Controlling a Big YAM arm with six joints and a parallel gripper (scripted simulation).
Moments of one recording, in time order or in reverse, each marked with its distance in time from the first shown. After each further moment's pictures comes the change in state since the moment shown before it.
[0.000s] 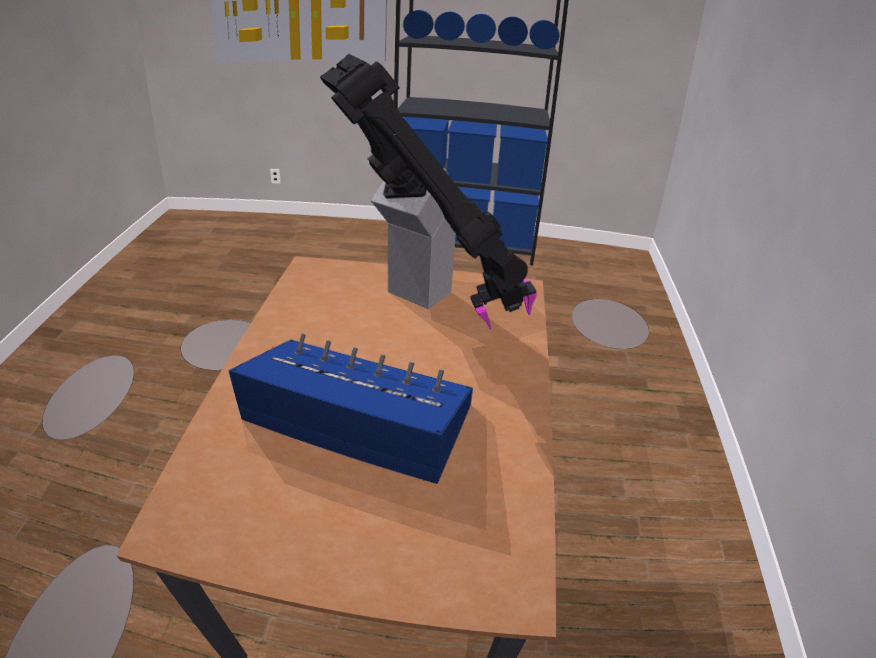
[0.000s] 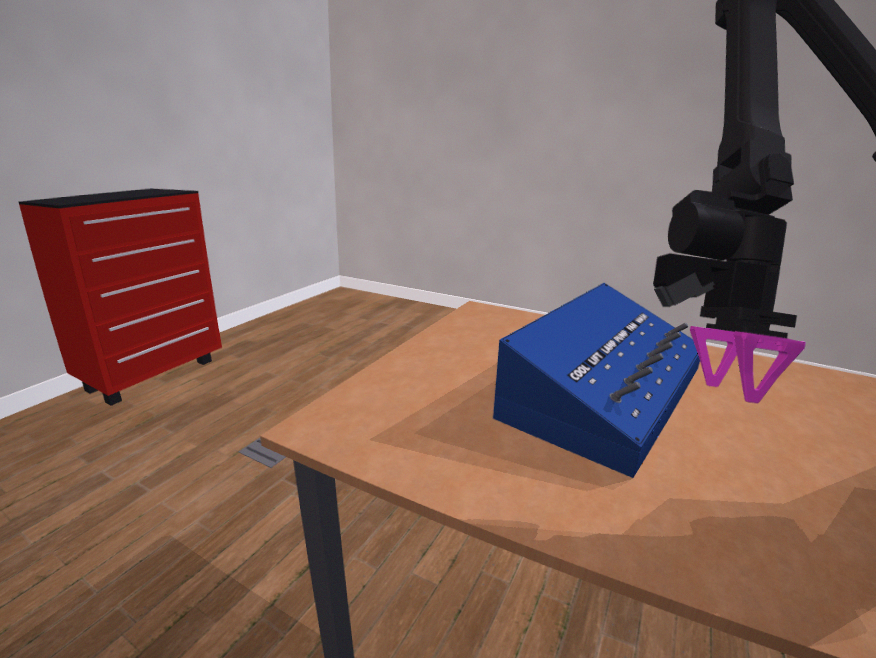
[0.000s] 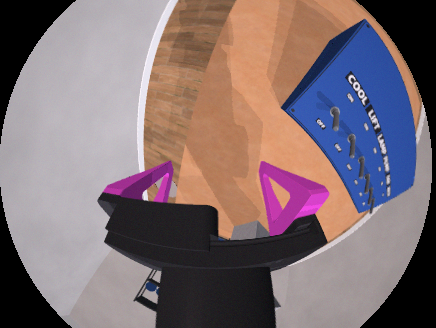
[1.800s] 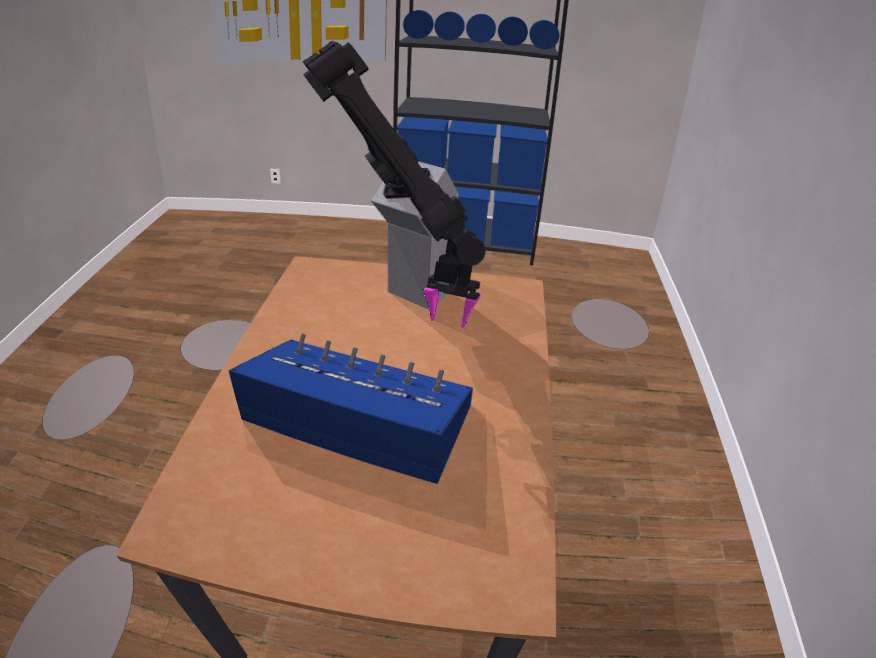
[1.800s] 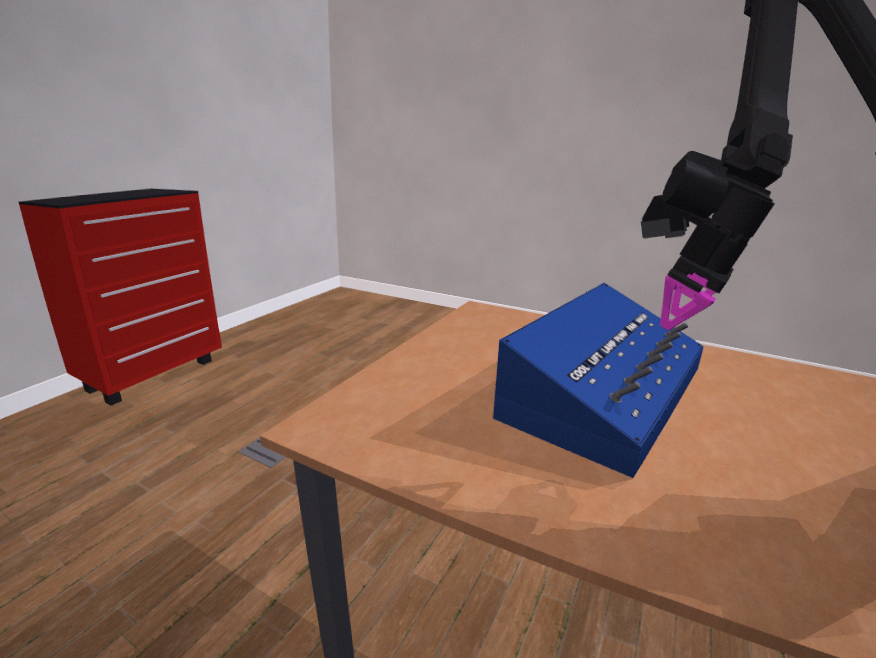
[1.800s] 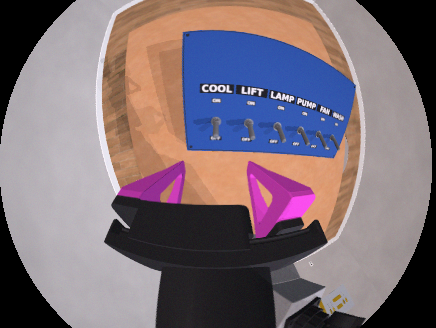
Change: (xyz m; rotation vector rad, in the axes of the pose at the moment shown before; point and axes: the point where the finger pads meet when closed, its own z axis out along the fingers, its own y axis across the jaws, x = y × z) arm -0.034 -0.137 -0.074 0.411 -0.350 0.434
